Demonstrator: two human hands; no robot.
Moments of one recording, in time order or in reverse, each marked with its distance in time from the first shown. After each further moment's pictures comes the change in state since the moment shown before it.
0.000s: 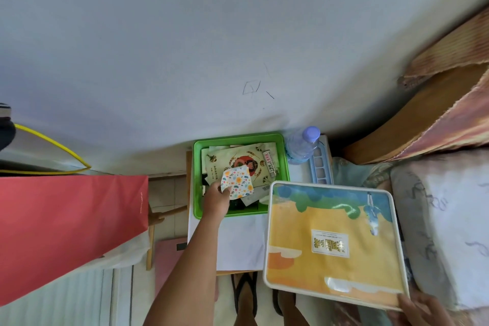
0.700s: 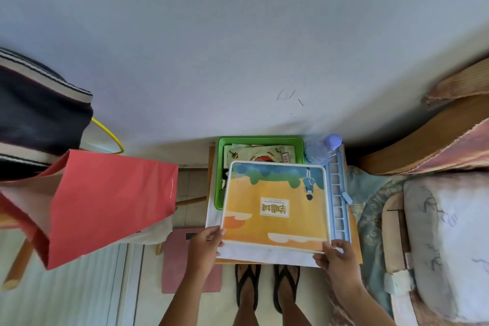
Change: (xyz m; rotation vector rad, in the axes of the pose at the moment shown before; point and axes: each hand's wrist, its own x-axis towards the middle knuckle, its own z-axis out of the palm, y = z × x) left_hand -0.110 -0.074 -0.063 -0.190 0.050 -0.089; right_hand -0.008 -0.050 0.137 0.133 -0.176 0.172
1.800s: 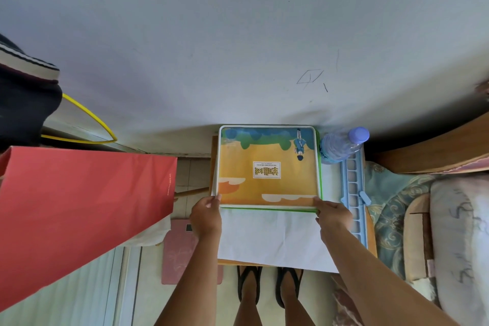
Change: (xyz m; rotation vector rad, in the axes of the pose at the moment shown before) left_hand 0.072 0.023 0.025 0.036 0.392 -0.040; right_hand 0.082 -0.034 0.088 -0.141 0.272 0.079
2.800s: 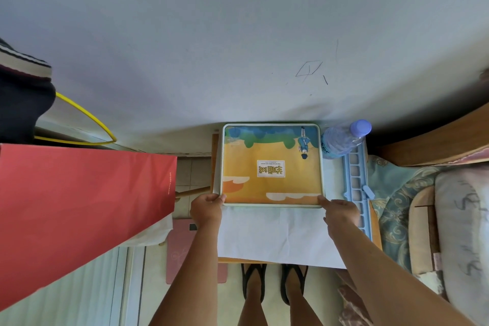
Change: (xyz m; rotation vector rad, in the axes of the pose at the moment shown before) left_hand 0.016 0.001 0.005 -0.006 -0.071 -0.091; right_hand 0.012 0.004 -0.006 -0.061 0.017 0.082
